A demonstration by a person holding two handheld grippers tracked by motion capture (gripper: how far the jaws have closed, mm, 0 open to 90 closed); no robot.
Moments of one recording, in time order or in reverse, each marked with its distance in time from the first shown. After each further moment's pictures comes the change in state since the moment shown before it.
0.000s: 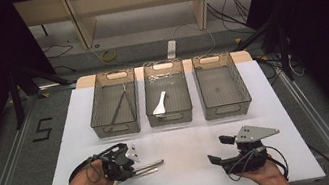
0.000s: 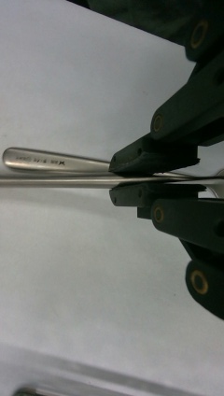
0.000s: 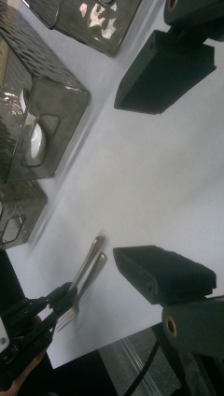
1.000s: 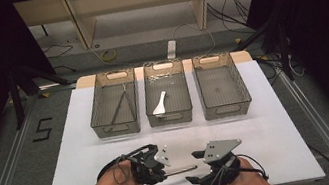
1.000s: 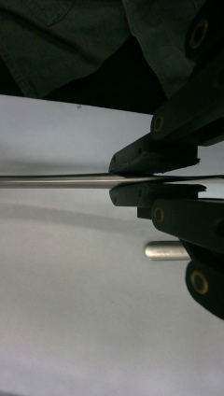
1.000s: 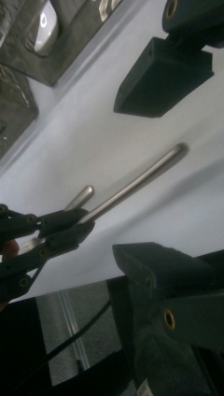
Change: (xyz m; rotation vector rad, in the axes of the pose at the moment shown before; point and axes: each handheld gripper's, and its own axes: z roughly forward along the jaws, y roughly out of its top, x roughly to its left) left arm -0.048 0.071 -0.001 -0.113 -0.122 0.129; right arm 0.050 0.014 0.045 0.134 0.174 -0.256
